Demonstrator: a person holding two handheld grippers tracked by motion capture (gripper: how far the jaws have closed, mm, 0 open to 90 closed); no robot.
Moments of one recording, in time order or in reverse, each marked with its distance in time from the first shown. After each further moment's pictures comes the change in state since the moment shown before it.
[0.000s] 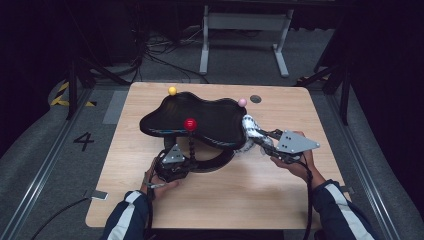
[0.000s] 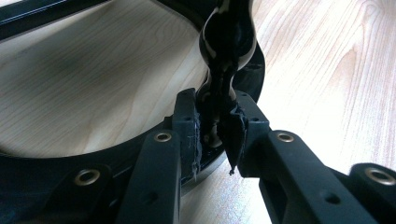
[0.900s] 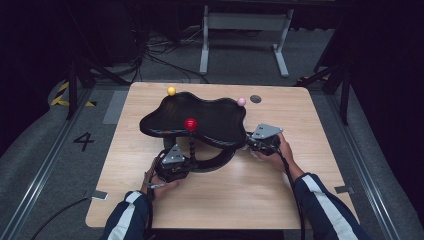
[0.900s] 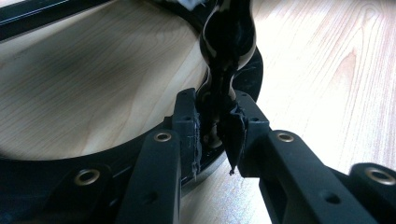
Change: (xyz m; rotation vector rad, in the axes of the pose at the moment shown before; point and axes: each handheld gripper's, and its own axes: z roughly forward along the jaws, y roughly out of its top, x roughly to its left) left arm 0.000 -0.001 0.001 -0.015 0.002 0.001; right arm -0.002 -0.071 0.085 0.312 0.056 0.158
